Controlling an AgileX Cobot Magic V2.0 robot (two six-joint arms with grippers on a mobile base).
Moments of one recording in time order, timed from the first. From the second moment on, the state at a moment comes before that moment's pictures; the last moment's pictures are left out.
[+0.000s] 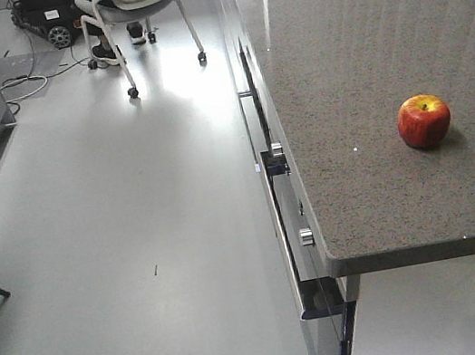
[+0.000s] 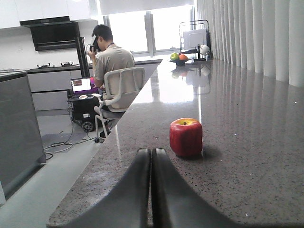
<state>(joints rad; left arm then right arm) 0.03 -0.01 0.02 0.07 0.18 -0.12 0.06 0.00 0.03 -0.20 -0.04 0.30</state>
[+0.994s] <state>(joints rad) 0.03 -0.01 0.02 0.07 0.18 -0.12 0.06 0.18 -0.50 -0.20 0.36 0.52</state>
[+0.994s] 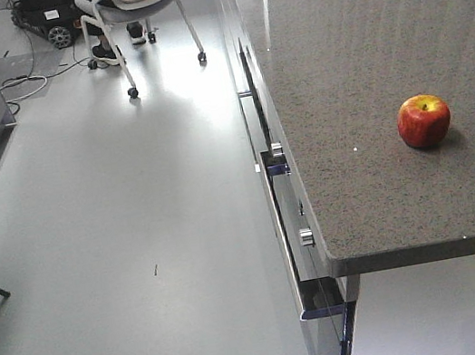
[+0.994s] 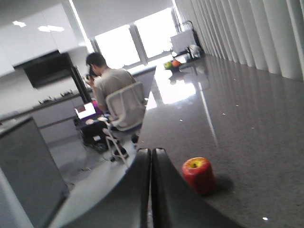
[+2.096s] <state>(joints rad) 0.03 -0.01 0.02 0.07 0.18 -0.12 0.06 0.79 -0.87 0.11 0.45 -0.10</state>
